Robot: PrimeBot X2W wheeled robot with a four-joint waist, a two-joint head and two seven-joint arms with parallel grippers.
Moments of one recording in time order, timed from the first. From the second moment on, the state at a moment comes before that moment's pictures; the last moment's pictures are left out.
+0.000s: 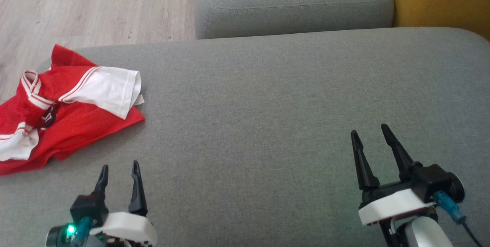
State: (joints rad) left arm 0.09 0.08 -0.12 0.21 -0.17 0.14 -0.24; right arm -0.01 -0.08 0.13 0.19 0.11 0.12 -0.23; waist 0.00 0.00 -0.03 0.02
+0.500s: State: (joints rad) left arm 0.09 0.08 -0.14 0.21 -0.11 0.14 -0.25; right arm -0.01 -0.07 0.11 0.27 0.10 0.12 -0.25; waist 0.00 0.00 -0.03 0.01
